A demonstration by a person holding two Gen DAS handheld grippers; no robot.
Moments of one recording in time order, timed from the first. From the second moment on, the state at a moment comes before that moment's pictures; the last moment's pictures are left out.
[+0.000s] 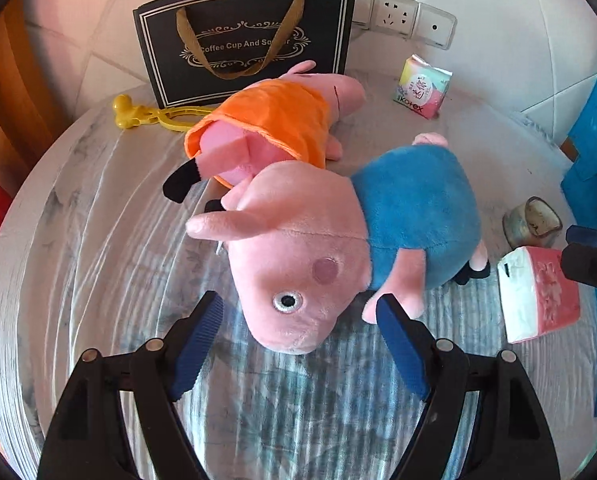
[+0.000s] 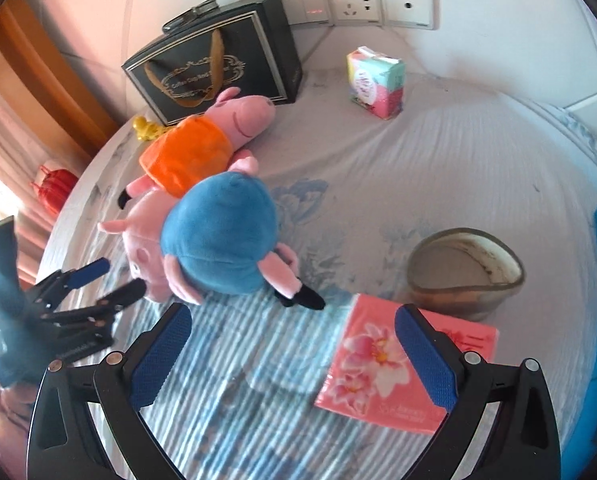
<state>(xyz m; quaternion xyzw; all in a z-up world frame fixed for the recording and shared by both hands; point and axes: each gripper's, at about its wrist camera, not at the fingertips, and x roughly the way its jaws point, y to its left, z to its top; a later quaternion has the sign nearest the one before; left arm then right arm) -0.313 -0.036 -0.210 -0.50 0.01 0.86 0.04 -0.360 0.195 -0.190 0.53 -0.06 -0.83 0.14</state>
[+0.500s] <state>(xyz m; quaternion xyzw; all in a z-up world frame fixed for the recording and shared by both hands) -0.352 -0.041 -0.251 -0.53 -0.02 0.85 0.07 -0.426 0.120 -0.258 0.58 -0.03 -0.79 0.19</state>
